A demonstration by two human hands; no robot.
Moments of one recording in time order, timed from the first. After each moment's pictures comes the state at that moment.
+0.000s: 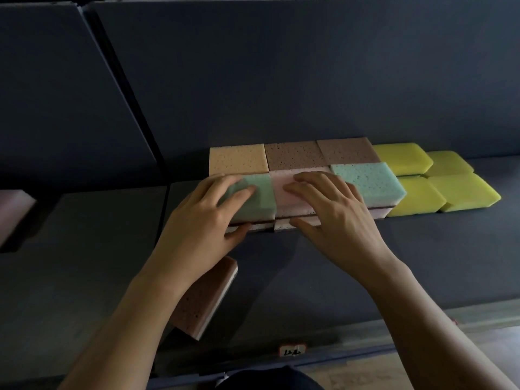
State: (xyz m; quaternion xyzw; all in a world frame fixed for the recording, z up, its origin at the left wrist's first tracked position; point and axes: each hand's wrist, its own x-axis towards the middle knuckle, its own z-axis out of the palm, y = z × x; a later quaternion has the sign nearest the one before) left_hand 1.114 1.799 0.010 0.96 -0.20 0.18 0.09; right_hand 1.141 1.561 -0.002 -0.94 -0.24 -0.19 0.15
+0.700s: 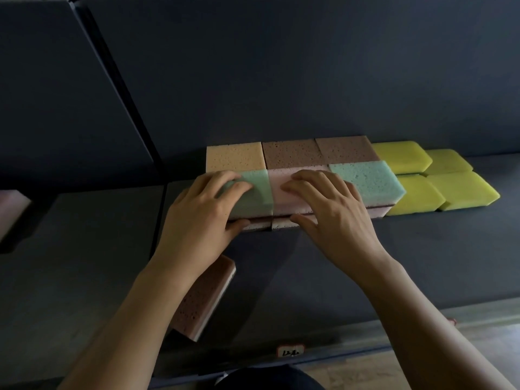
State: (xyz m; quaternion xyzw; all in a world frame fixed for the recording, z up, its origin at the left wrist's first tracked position) left_hand 1.120 1.792 0.016 0.97 -0.16 0.17 0.09; right_hand 1.143 1.563 -0.003 -0.94 -0.23 -0.19 0.14
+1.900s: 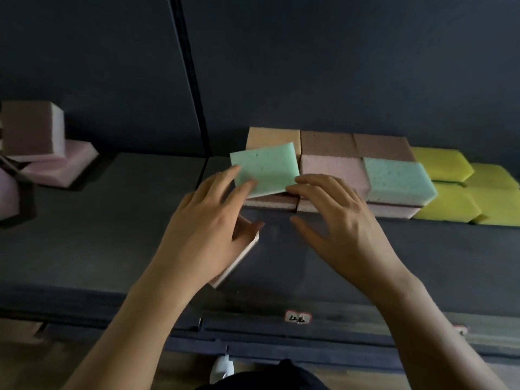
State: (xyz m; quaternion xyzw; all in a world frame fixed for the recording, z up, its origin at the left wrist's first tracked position) left_hand 1.038 1.795 0.029 0.99 -0.06 0.13 0.08; right_hand 1.100 1.580 0.011 -0.89 -0.35 -0.16 0.23
